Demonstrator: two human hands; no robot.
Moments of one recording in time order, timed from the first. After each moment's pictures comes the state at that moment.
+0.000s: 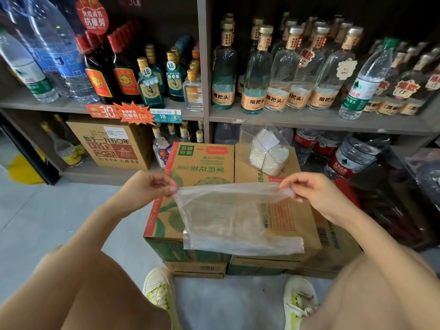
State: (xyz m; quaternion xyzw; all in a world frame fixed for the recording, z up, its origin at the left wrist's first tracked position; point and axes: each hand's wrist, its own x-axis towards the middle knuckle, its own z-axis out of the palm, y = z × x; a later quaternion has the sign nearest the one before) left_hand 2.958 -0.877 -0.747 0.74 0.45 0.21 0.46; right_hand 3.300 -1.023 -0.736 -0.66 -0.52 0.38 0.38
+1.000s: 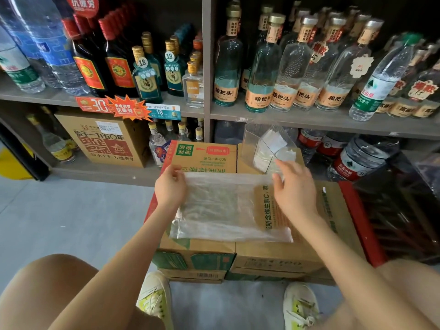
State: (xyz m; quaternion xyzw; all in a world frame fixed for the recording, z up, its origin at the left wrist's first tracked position) left_hand 3.040 -0.842 -0.824 0.59 0.65 0.35 0.34; right_hand 3.267 -0.958 -0.791 -0.81 -0.55 -0.02 0.22
